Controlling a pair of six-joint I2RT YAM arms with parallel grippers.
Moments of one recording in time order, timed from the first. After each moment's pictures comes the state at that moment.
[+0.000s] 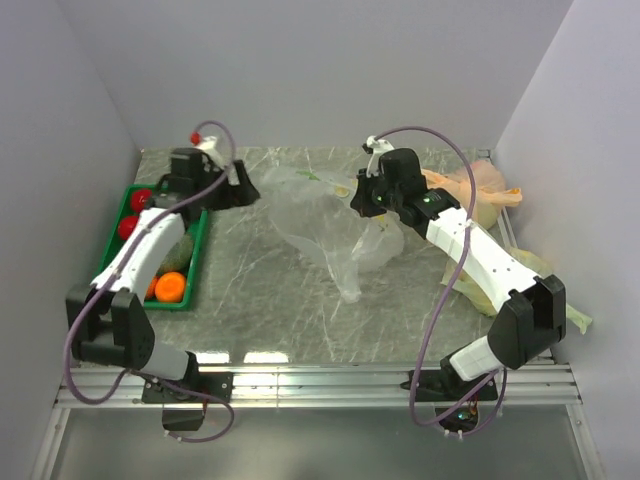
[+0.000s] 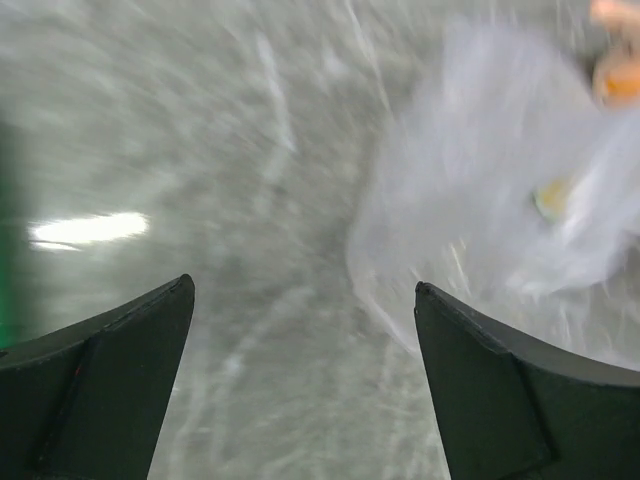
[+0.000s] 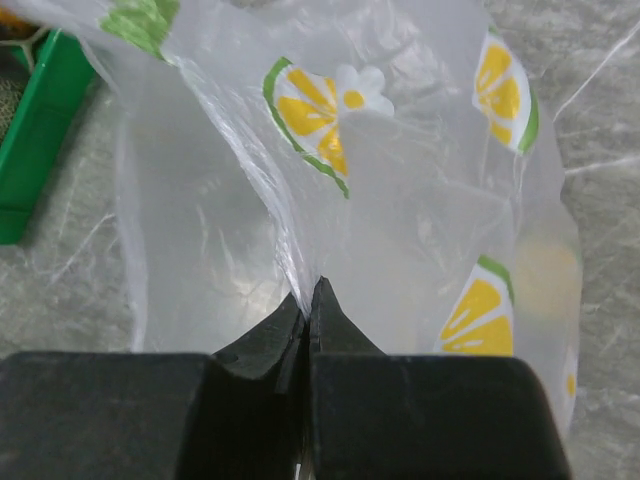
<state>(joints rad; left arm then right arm) -0.20 1.47 1.20 -0.36 0.26 -0.35 0.48 1.47 1.32 -0.43 -0.14 0.23</state>
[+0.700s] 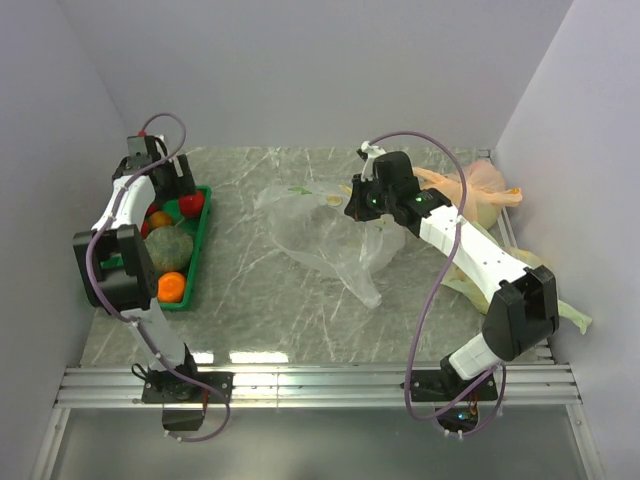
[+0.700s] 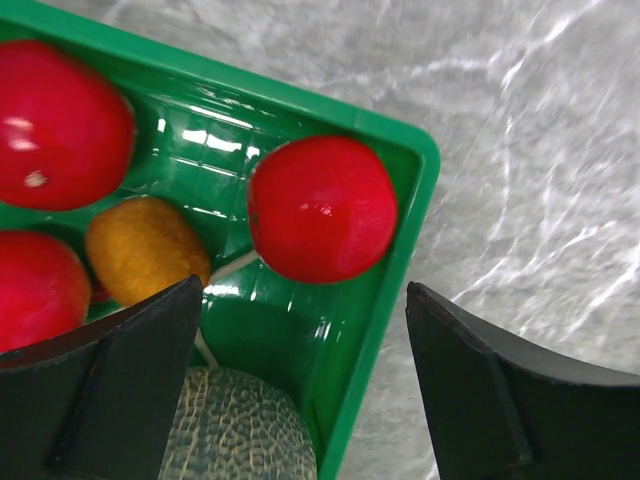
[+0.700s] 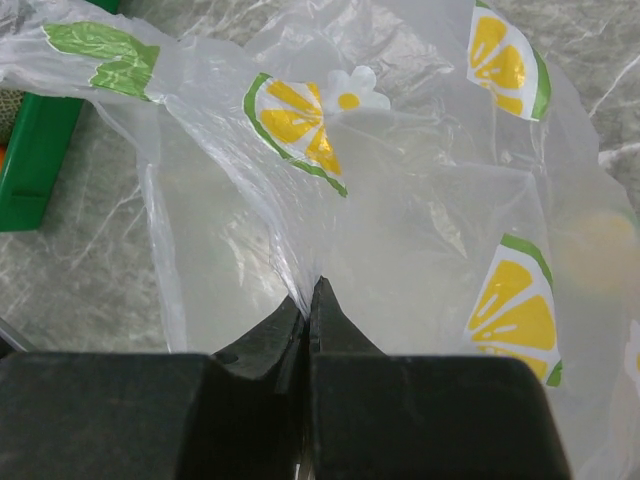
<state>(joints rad) 0.19 1.82 1.50 -0.51 0.06 -0.15 0.48 1.52 1.31 -0.43 -0.19 0.28</state>
